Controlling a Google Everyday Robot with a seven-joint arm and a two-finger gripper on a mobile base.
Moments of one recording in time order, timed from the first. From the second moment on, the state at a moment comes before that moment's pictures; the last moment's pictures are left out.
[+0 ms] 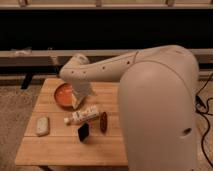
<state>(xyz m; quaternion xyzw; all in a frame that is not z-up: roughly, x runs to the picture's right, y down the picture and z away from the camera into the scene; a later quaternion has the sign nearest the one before) -0.094 0.060 0.771 -0.24 0.14 0.47 0.84</state>
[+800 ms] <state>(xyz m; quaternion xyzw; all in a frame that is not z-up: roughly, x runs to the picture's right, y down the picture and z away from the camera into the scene) 0.072 0.038 0.787 -0.25 0.21 0.57 0.75</state>
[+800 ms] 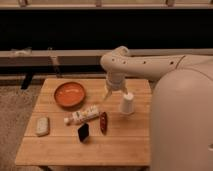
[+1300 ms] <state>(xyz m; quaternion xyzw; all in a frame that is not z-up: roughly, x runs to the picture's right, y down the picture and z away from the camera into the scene) 0.108 0.047 0.796 -0.25 0.22 0.60 0.73</state>
